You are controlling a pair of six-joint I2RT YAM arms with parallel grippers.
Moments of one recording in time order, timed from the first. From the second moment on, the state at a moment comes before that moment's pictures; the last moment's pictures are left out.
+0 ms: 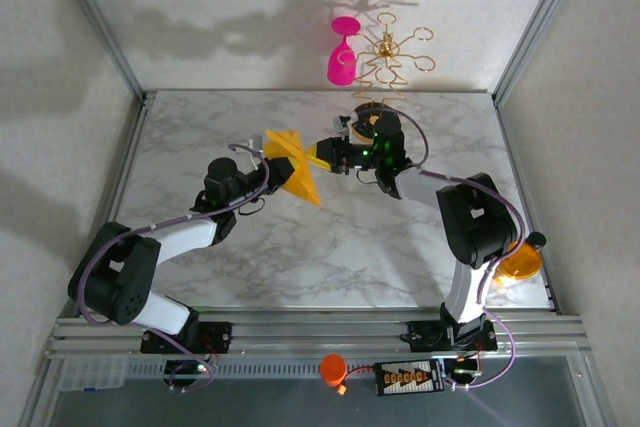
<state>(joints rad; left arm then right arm) -0.38 1.46 0.61 0.74 0.51 -1.07 0.45 1.85 1.07 0.65 -1.05 1.10</state>
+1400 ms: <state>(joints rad) -0.67 2.15 1.54 -1.02 -1.00 -0.52 0.33 1.36 0.86 0.07 0.01 0.57</state>
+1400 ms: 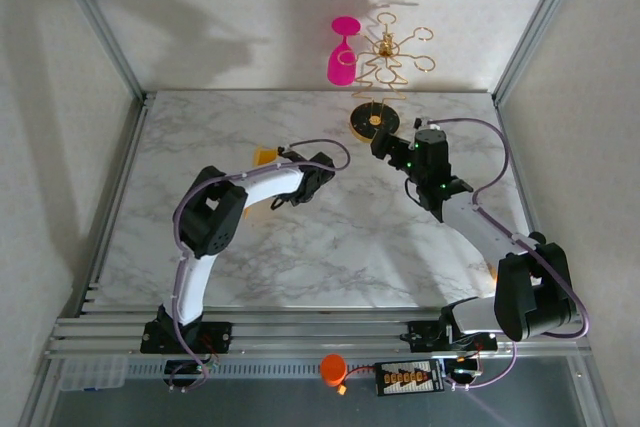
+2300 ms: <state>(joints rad) -0.72 2.26 1.61 -0.97 -0.83 -0.56 0.32 1.42 0.86 0.06 -0.06 0.61</state>
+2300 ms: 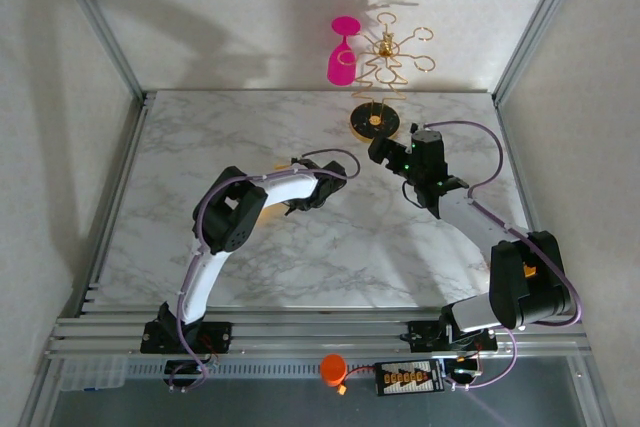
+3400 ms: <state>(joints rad) -0.48 1.62 1.17 -0.41 -0.01 -0.75 0.28 1.46 0.86 0.13 -0.21 0.67</state>
